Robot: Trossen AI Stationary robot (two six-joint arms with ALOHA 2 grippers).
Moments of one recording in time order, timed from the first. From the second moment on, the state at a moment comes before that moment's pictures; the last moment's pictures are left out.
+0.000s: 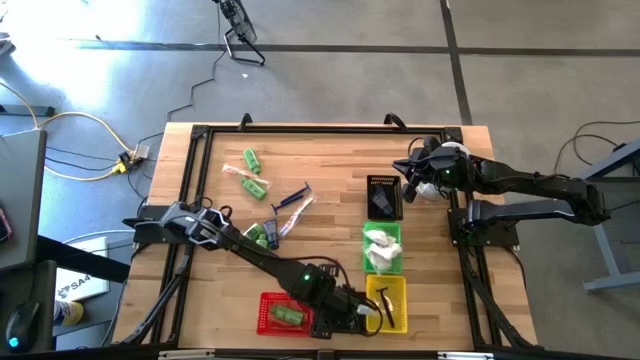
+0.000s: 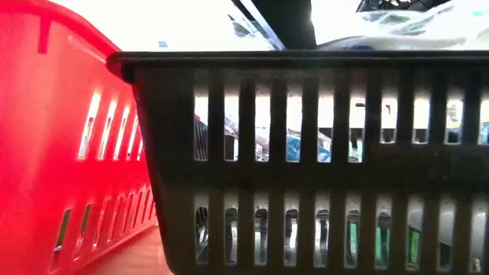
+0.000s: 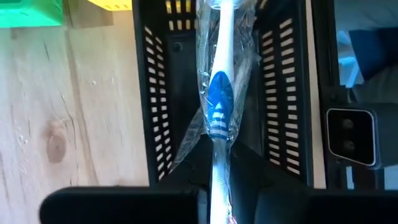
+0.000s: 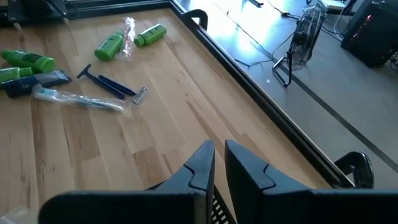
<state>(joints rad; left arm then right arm) -0.48 2.28 2.15 -1.01 -0.06 -0.38 -0.24 0.81 0.70 -0.41 0.28 0.05</state>
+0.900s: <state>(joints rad) -0.43 2.27 2.21 -1.11 0.07 -0.45 -0.24 0.81 0.70 -0.42 0.25 0.05</state>
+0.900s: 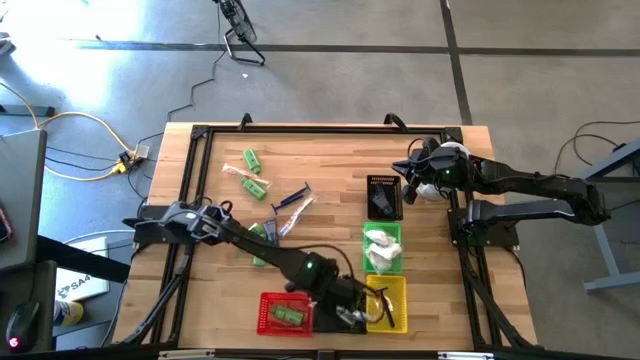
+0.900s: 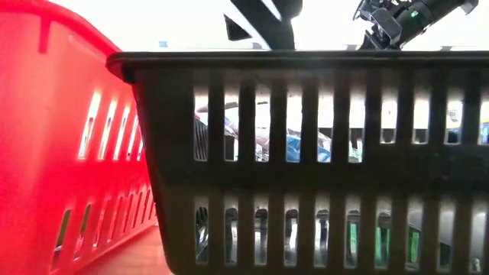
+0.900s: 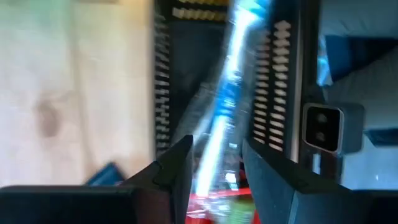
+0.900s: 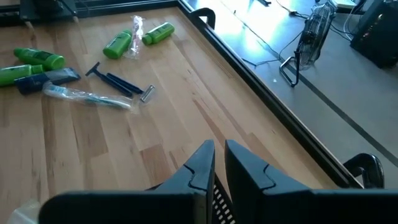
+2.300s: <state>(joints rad) -0.37 2.20 2.05 -0.63 -0.33 -0.25 -0.24 0.79 0.70 -0.43 0.10 0.03</state>
